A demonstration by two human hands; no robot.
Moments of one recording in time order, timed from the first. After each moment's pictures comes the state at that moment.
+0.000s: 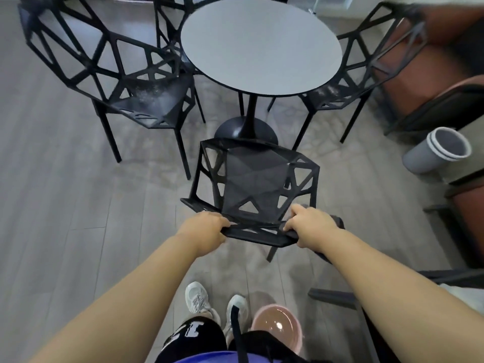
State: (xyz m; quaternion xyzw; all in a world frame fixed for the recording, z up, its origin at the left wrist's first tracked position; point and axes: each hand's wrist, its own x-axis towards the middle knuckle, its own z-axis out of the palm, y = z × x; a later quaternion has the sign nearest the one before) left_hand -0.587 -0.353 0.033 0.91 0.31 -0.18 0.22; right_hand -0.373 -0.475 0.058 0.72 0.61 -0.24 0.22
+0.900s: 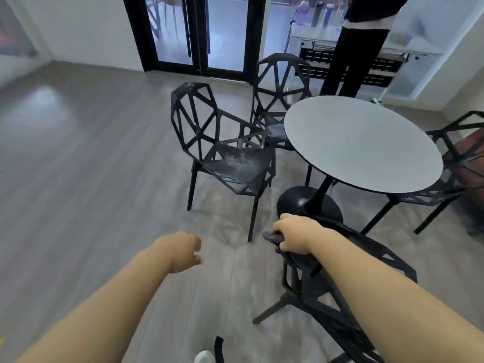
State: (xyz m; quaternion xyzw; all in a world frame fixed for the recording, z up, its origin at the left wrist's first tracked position) left_hand -0.820 -0.118 0.097 0.80 0.49 -0.27 0.20; right_hand -0.554 -0.168 0.119 0.66 0.70 -0.22 0.18
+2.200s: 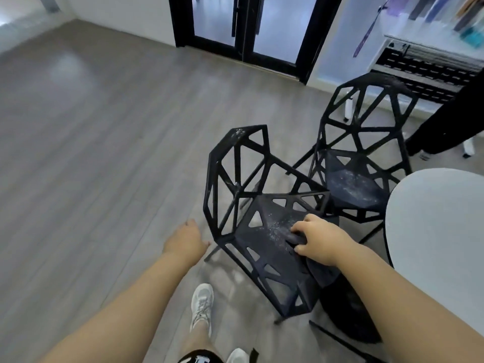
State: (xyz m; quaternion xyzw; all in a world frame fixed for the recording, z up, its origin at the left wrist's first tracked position) left_hand -0.824 0.407 0.028 0.63 0.71 -0.07 0.30; right_hand -0.548 0.379 0.090 0.67 0.68 -0.24 0.17
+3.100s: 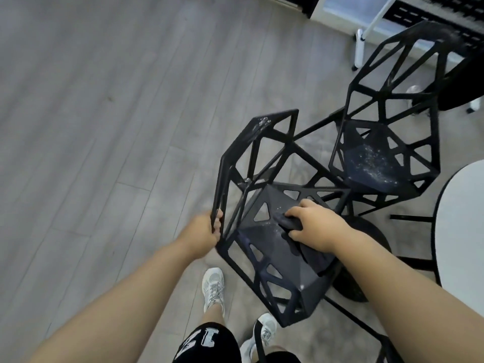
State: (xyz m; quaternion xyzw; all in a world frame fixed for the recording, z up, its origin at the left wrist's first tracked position) left_hand -0.869 0.567 -0.036 0.55 0.57 0.05 0.61; right_hand -0.629 0.543 0.045 0.68 0.63 -0.31 0.23
